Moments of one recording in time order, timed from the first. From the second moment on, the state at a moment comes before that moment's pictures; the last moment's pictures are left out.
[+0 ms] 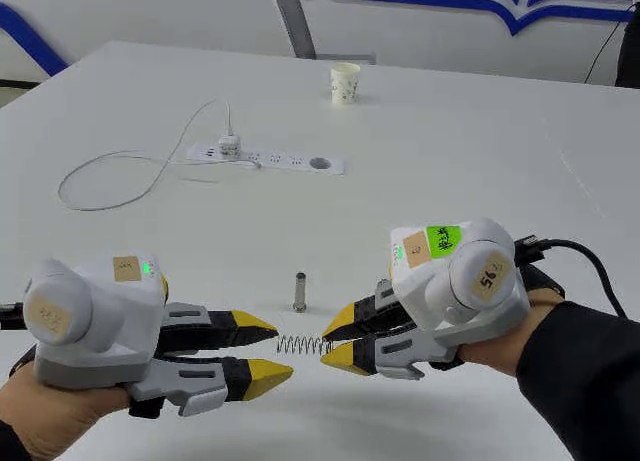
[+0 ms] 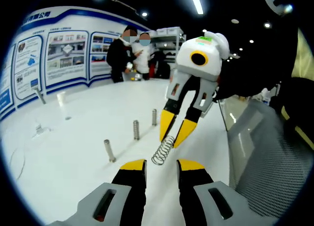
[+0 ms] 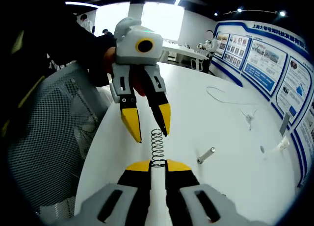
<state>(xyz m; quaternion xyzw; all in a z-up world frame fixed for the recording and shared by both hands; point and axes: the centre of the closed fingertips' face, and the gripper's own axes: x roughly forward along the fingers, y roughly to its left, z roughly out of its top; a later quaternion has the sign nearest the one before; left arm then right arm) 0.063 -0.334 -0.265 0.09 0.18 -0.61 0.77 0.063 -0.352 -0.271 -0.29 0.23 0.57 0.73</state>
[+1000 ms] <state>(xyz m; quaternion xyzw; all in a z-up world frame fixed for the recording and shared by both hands) 0.060 -0.341 -0.251 0.07 0.16 -0.62 0.77 0.061 -0.353 -0.277 -0.31 0.23 0.57 0.72</state>
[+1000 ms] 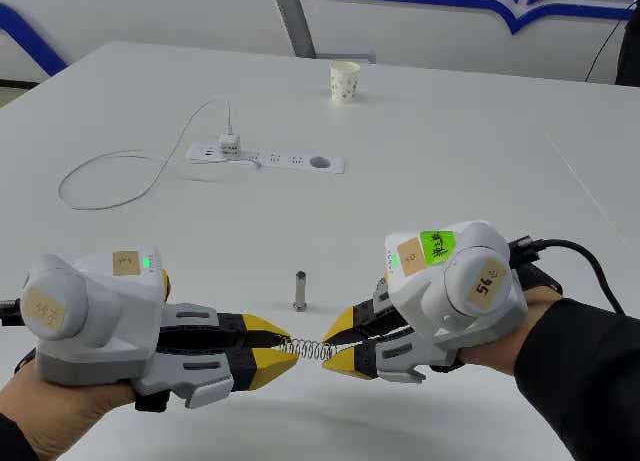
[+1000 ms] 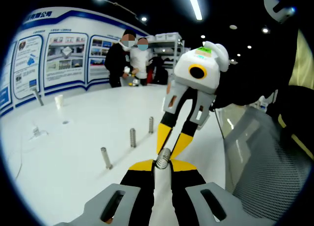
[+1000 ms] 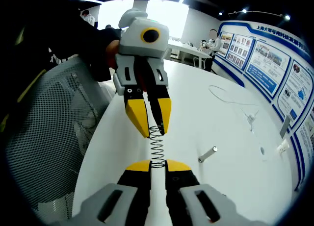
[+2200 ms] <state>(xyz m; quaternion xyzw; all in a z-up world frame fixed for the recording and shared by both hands) 0.067 -0.356 -0.225 0.05 0.13 -0.62 0.77 0.065 -0.334 -0.276 -0.27 0.24 0.56 0.75</state>
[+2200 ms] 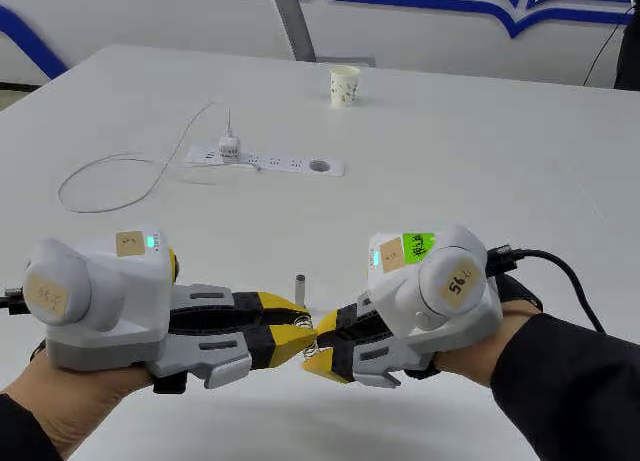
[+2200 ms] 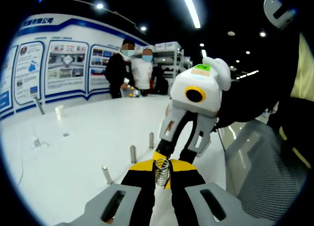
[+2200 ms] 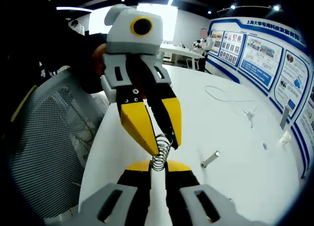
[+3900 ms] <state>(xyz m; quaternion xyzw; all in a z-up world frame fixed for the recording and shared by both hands) 0.088 -0.347 -0.226 0.05 0.14 -0.60 0.79 0.068 -0.362 -0.277 -0.21 0.25 0.51 0.80</state>
